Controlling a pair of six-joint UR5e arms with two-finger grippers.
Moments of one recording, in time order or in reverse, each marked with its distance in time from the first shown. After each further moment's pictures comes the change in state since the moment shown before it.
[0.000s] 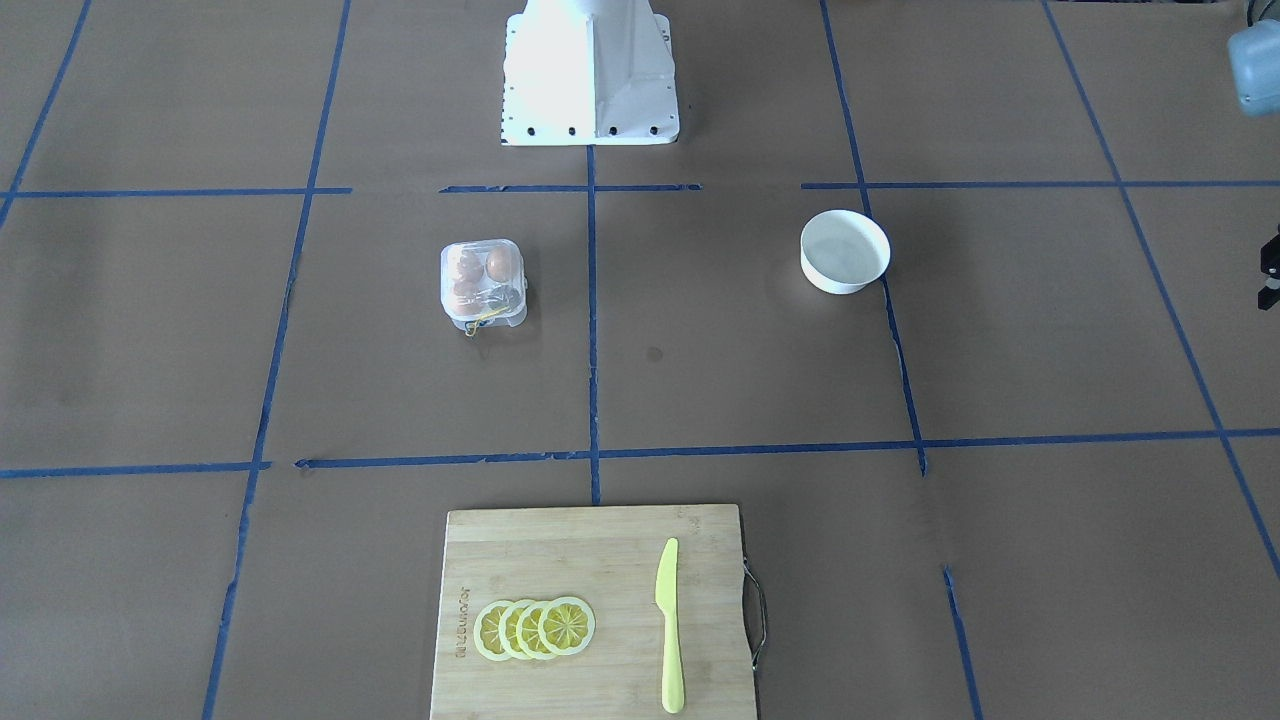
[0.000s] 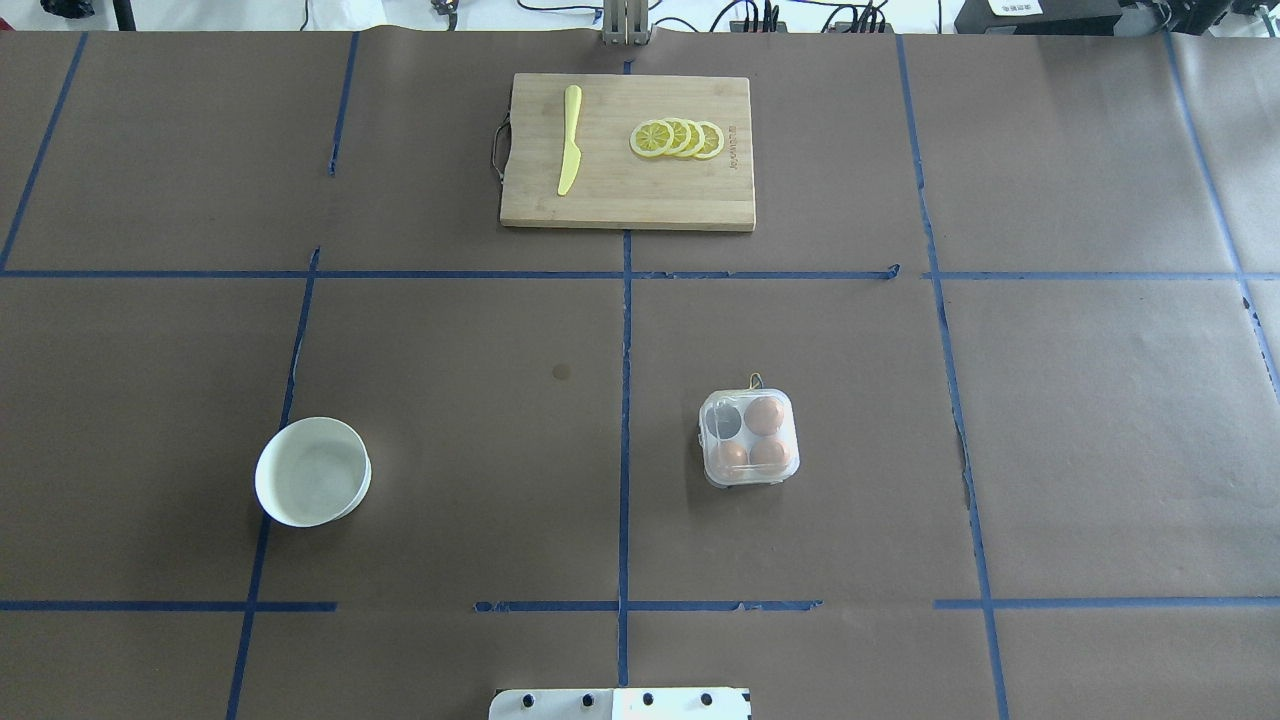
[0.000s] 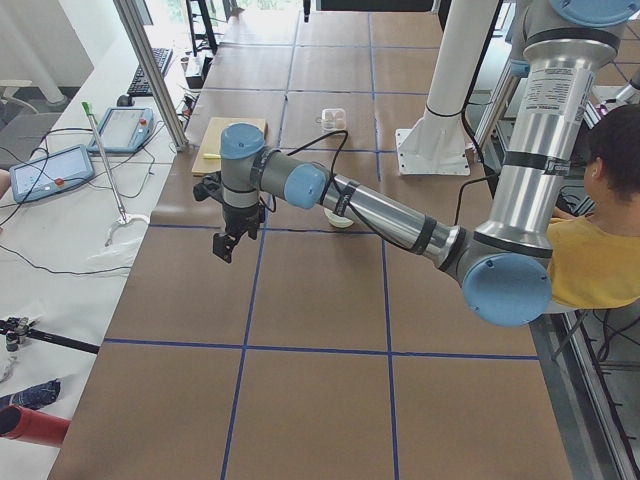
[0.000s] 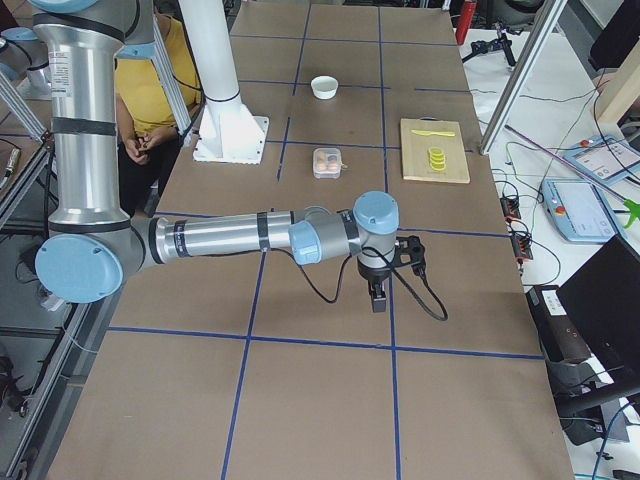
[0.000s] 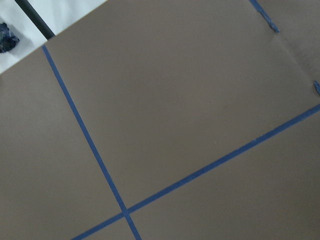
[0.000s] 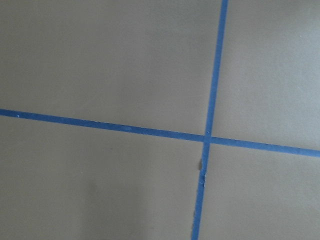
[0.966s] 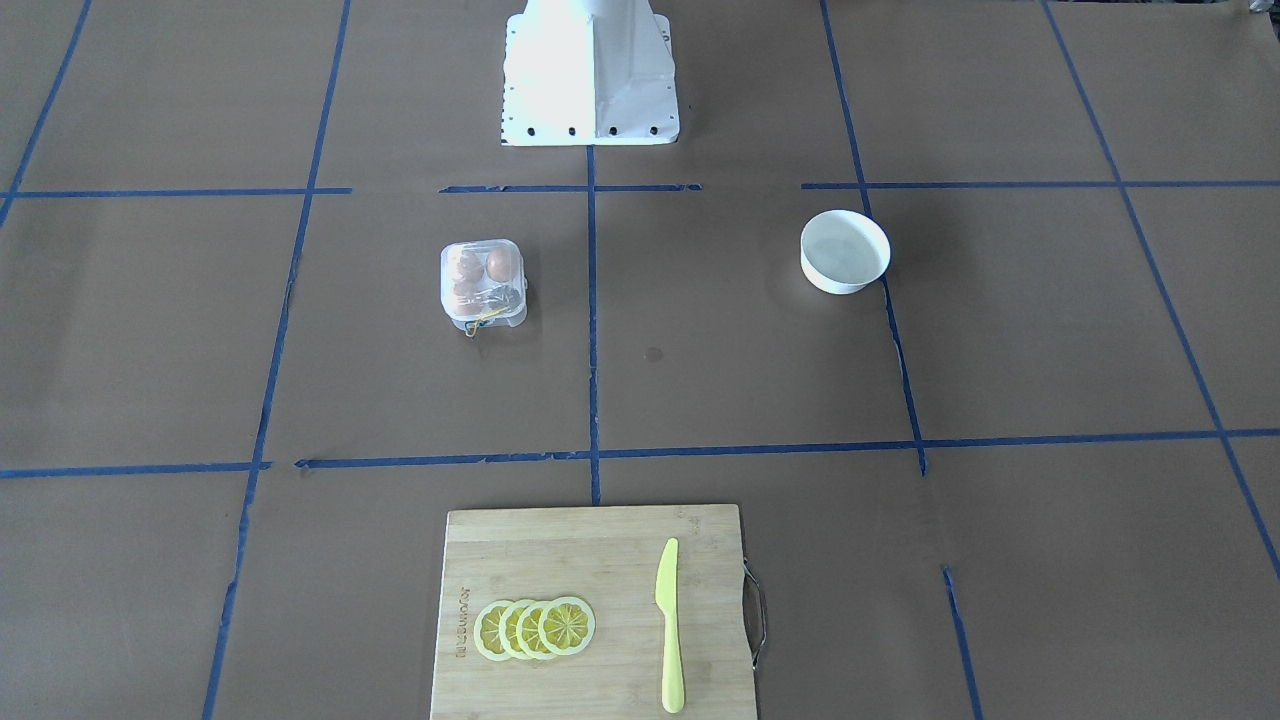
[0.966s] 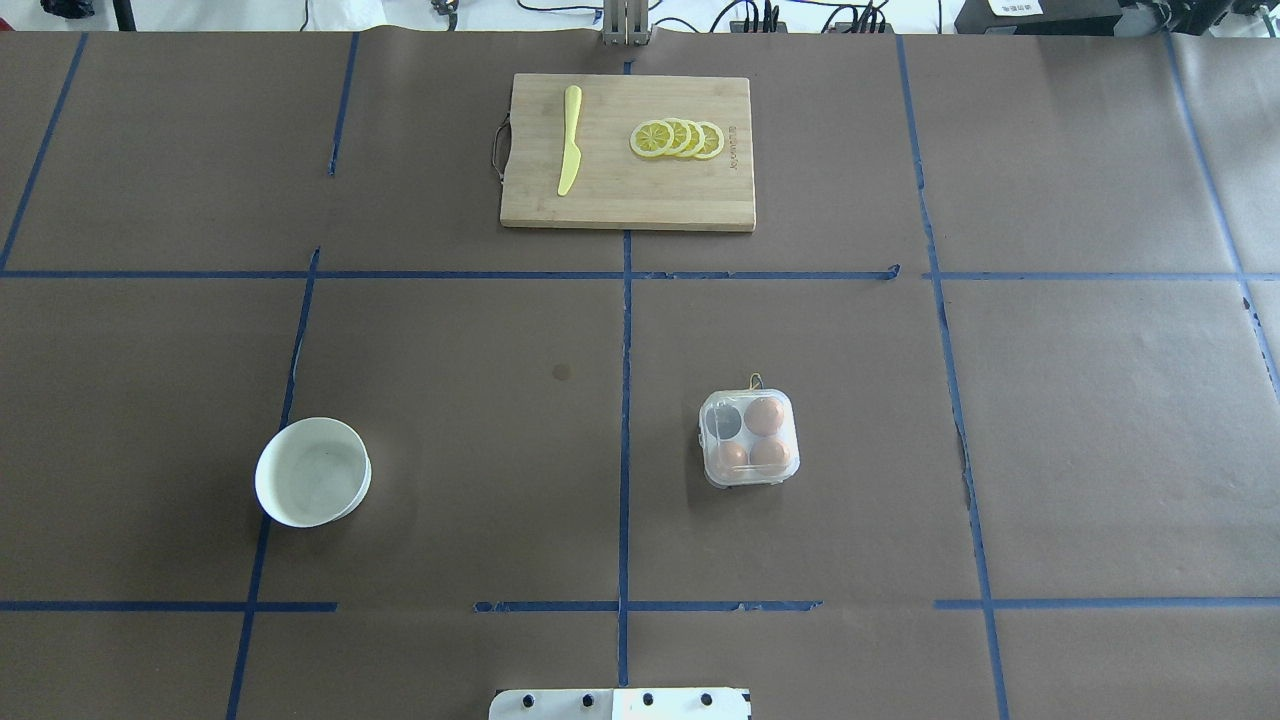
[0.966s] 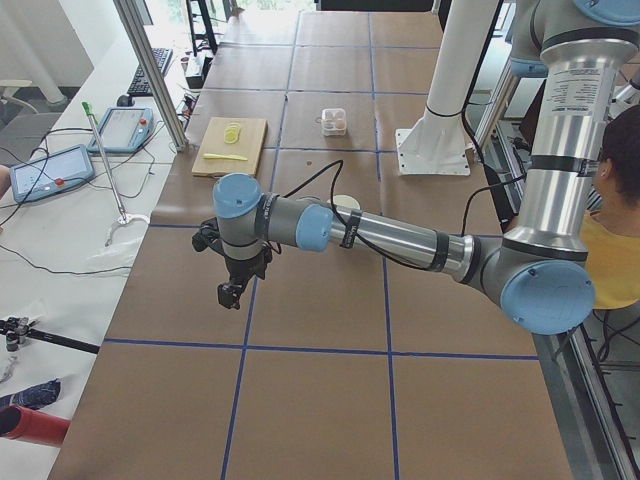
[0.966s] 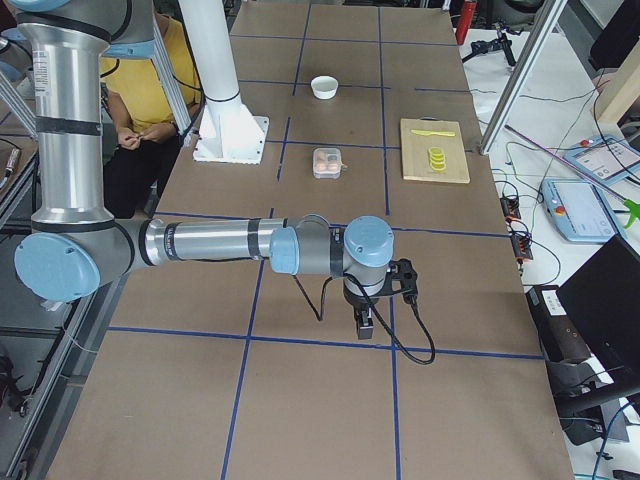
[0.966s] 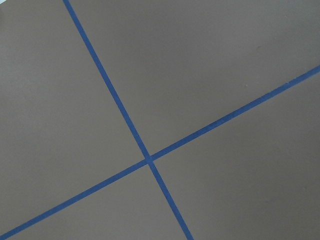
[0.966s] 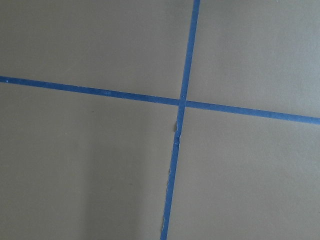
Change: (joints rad) left arm -0.094 0.043 0.062 0.004 -0.063 0.153; right arm 0.104 -0.009 0.009 -0.205 0.054 -0.213
